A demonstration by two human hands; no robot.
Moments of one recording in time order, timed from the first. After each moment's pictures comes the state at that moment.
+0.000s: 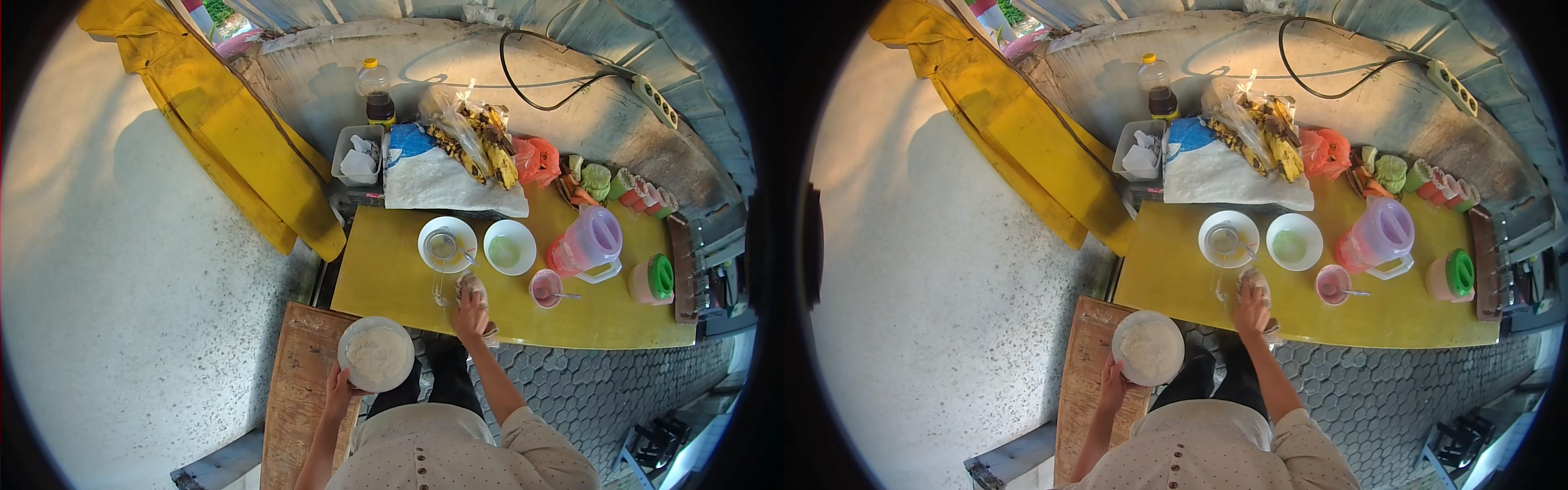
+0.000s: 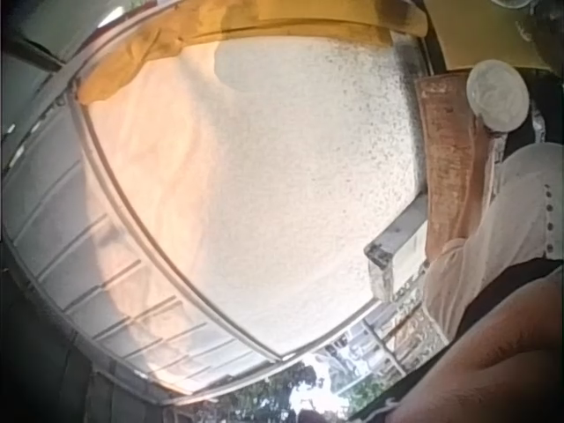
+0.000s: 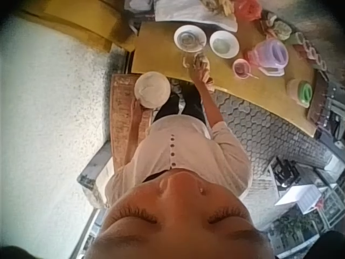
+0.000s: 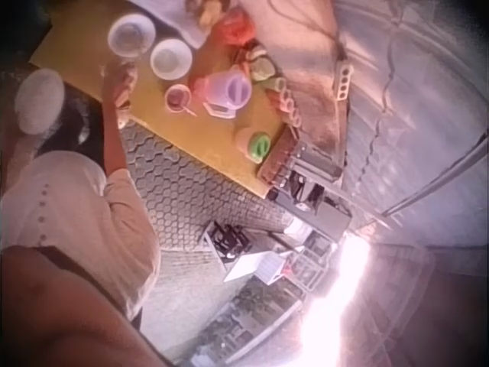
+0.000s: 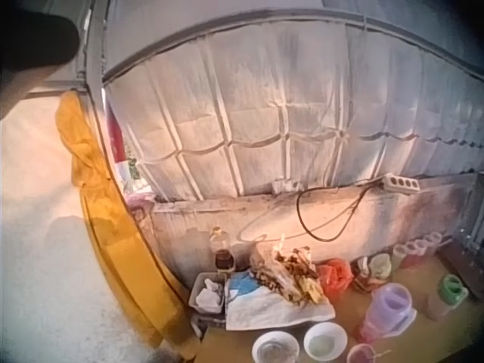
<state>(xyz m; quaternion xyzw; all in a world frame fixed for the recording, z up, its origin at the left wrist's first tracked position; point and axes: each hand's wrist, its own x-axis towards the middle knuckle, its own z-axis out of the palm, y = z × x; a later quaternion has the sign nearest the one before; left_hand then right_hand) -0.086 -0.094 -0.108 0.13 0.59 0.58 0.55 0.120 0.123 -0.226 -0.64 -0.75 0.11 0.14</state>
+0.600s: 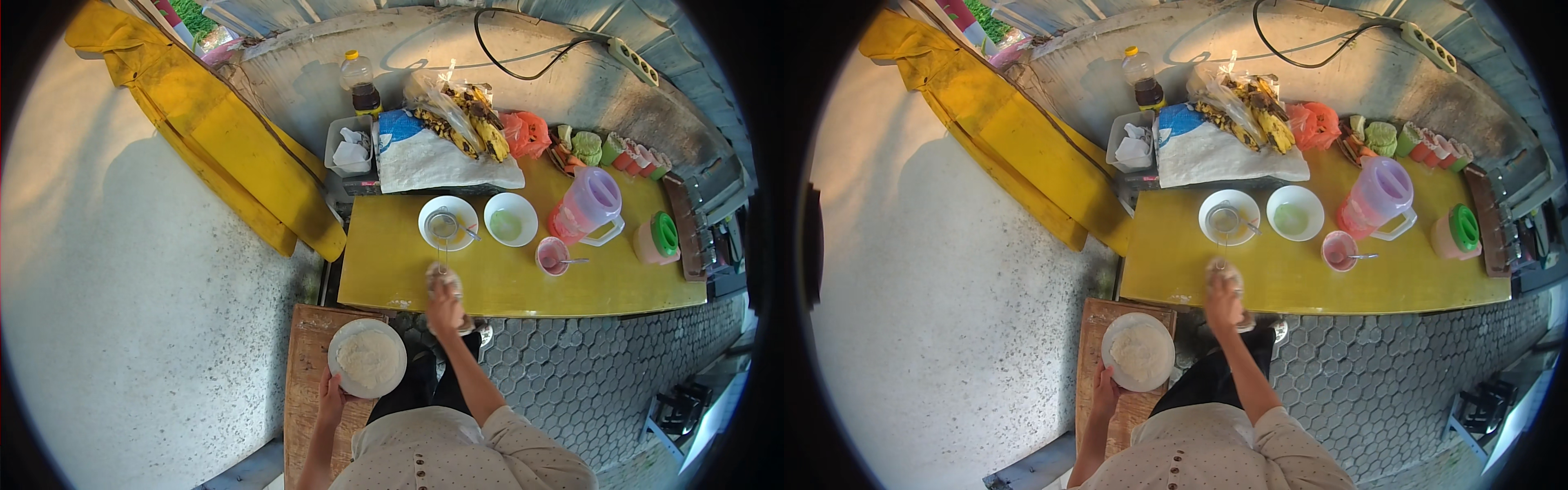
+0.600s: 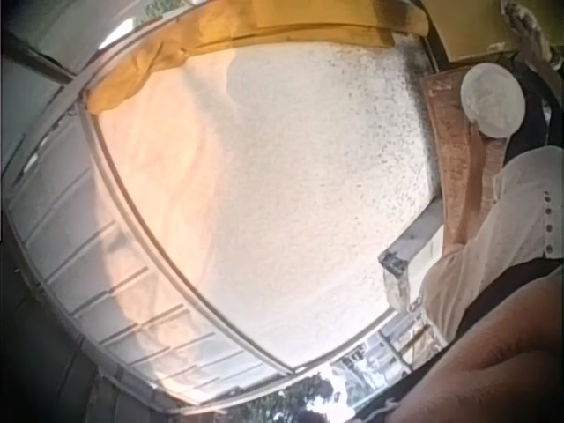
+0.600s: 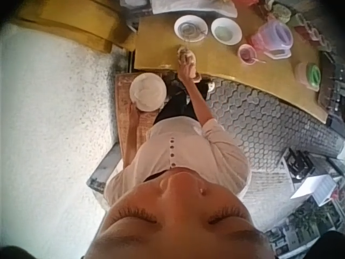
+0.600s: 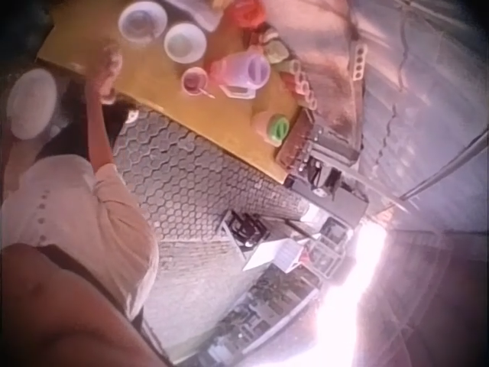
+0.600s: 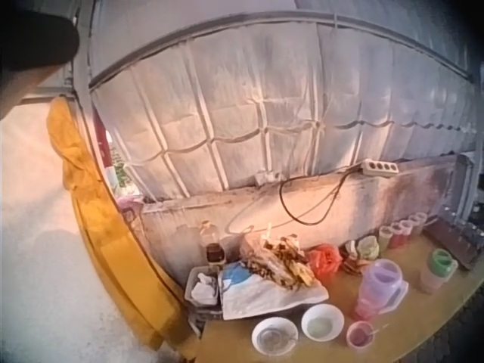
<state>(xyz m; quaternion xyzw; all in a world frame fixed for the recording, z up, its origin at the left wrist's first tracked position) -0.118 -0.135 -0.102 0.14 0.60 0.56 0.55 0.050 0.074 -0.234 -0.64 -0.70 0.16 0.26</state>
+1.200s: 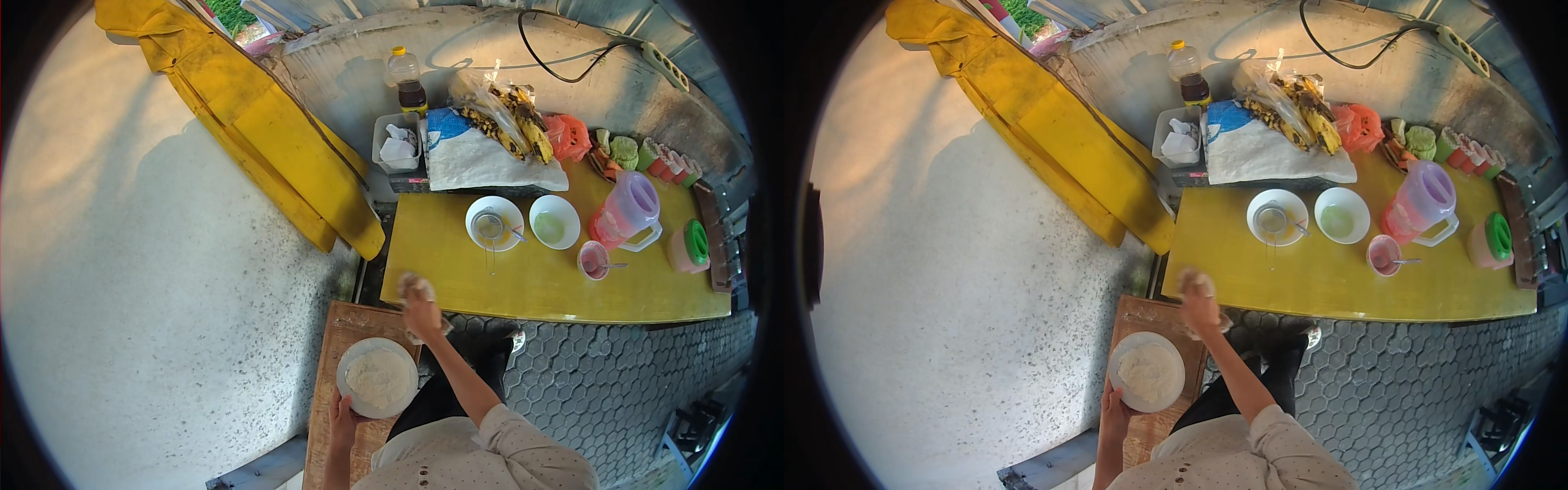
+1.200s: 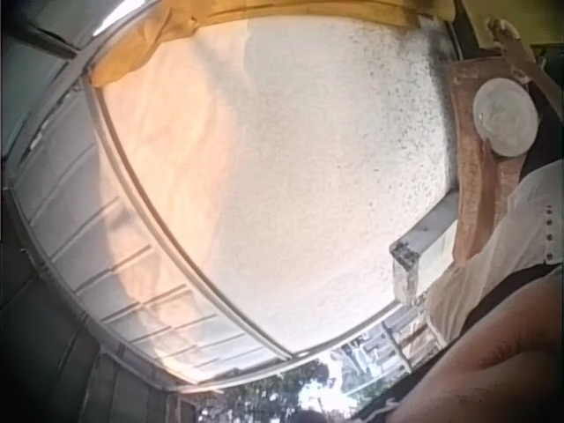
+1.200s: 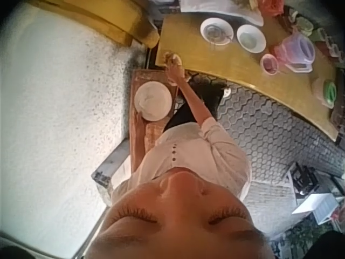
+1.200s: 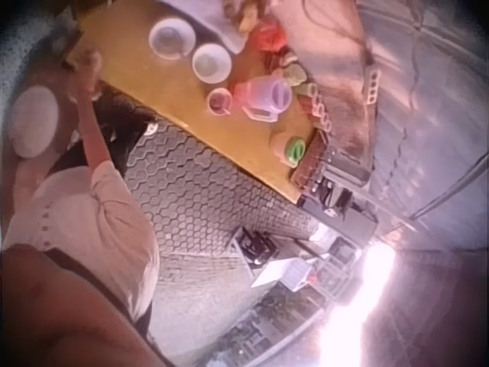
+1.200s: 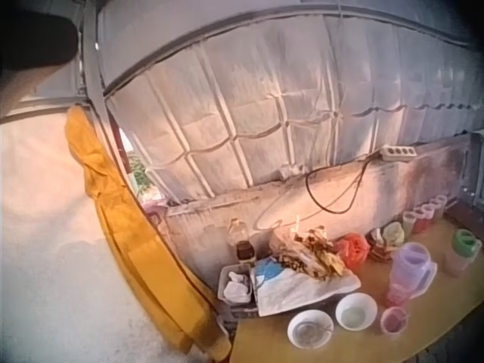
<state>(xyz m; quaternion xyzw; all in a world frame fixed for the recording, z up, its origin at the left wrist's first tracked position) -0.138 -0.182 -0.064 0.14 0.63 0.58 0.49 -0.071 0.043 -0.249 -0.50 -0.80 0.23 0.22</state>
